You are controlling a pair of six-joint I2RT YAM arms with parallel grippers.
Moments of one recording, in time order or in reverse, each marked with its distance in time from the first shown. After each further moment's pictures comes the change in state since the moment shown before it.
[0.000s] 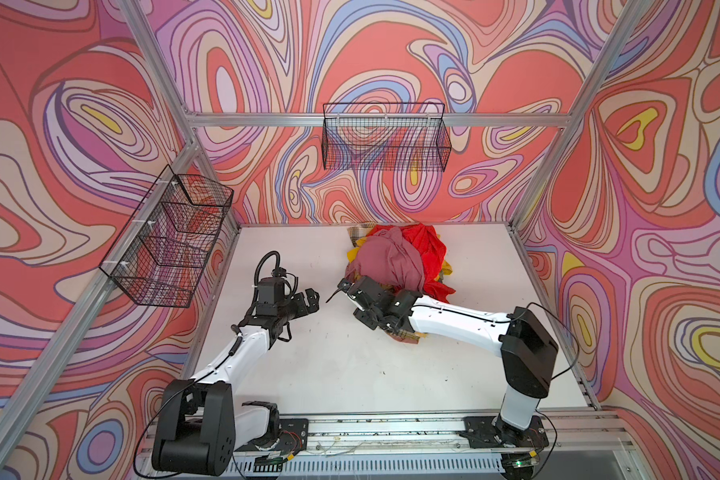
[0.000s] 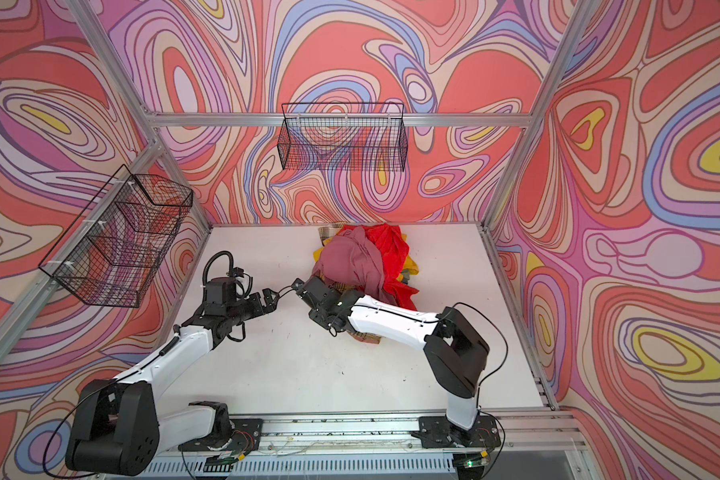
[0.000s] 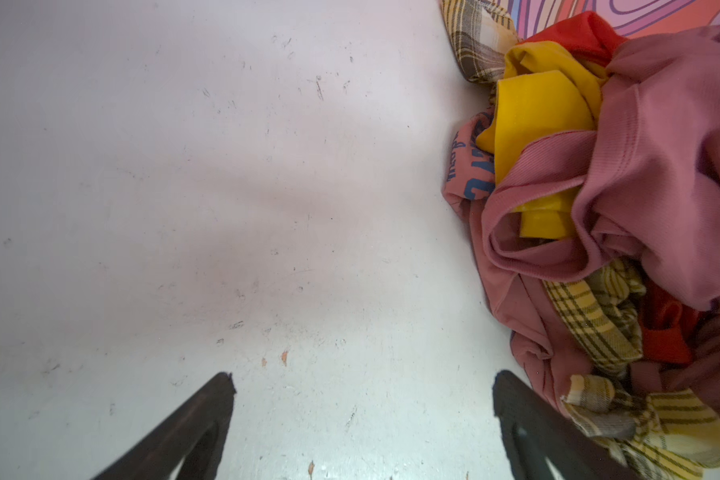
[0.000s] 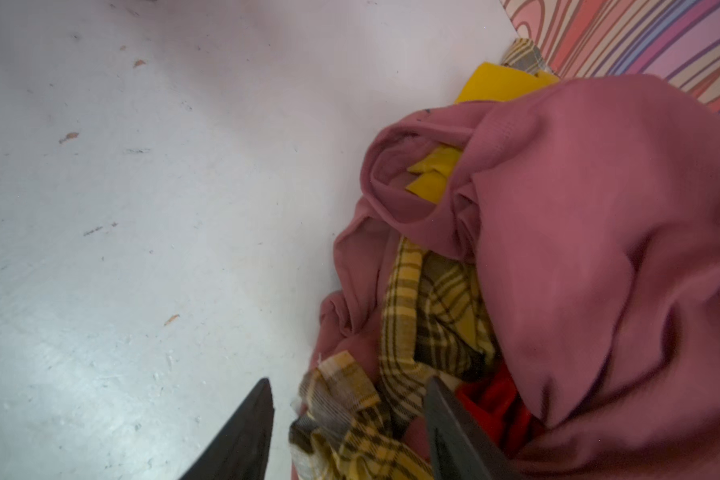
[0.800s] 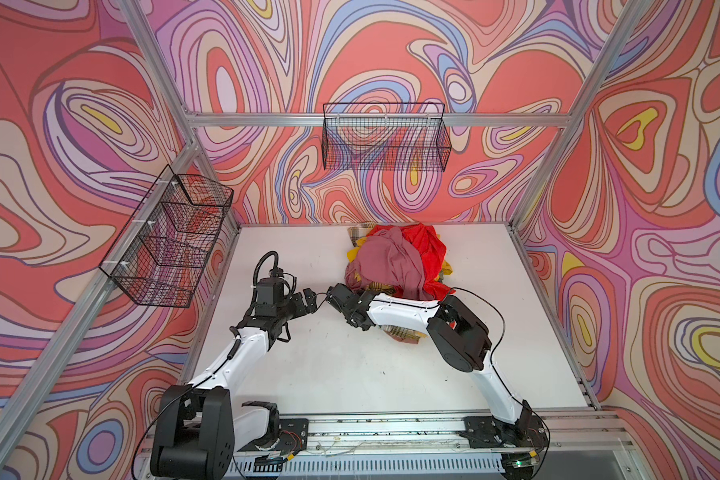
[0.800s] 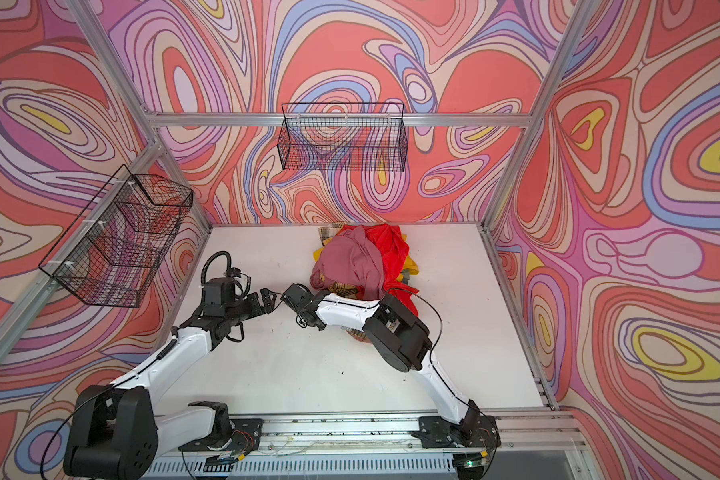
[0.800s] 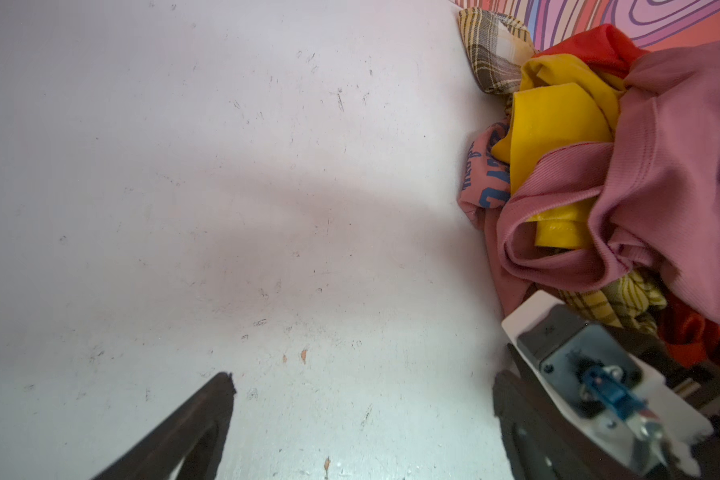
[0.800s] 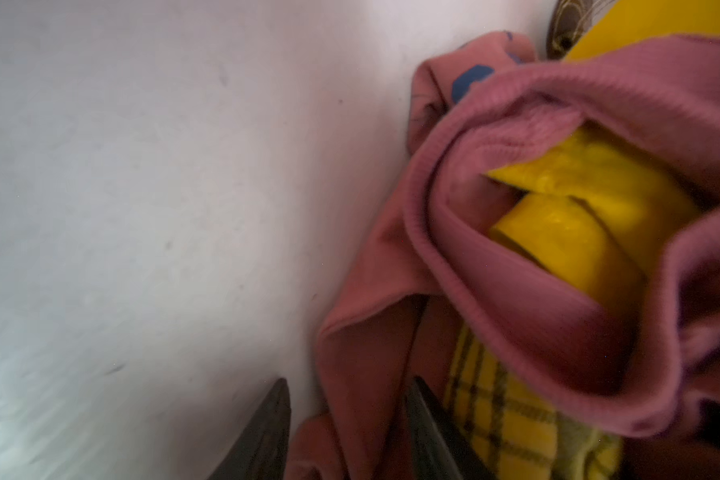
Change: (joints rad) left arm 0.000 -0.026 0.000 -0.023 -0.045 0.000; right arm -0.043 0.412 0.281 -0.066 0.226 -0.069
